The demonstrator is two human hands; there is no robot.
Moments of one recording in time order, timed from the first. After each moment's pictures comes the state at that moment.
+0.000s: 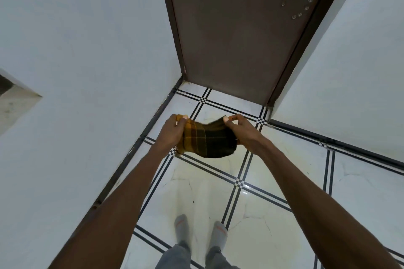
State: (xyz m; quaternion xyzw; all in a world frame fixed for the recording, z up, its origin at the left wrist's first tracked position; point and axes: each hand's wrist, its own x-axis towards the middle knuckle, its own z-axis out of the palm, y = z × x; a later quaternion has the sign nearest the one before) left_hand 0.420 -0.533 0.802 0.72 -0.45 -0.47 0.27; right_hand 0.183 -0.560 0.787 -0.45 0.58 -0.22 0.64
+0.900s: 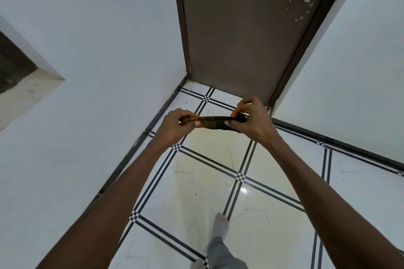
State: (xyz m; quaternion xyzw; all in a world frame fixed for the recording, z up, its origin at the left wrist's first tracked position) left_hand 0.463 -0.439 0.827 0.63 -0.62 -0.38 0.29; right_hand 0.204 -0.471 0.834 -0.72 0.57 -0.25 0.31
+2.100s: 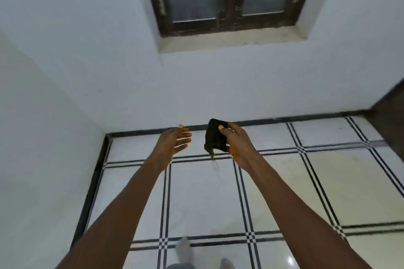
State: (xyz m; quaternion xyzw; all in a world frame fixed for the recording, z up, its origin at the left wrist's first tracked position) left_hand 0.601 0.234 0.820 0.69 0.05 -0.30 0.66; right_hand 0.504 0.034 0.832 -0.57 0.29 0.00 0.77
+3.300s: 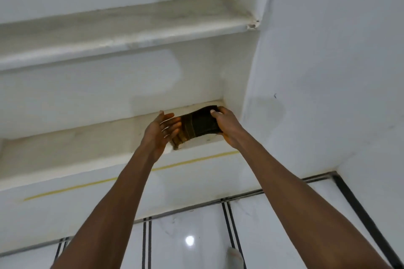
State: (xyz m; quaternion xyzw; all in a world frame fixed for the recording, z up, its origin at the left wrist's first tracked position) left_hand 0.476 1.070 0.862 0.36 0.46 0.31 0.75; right_hand 0.680 0.985 0.853 -0.66 -0.23 0.48 0.53
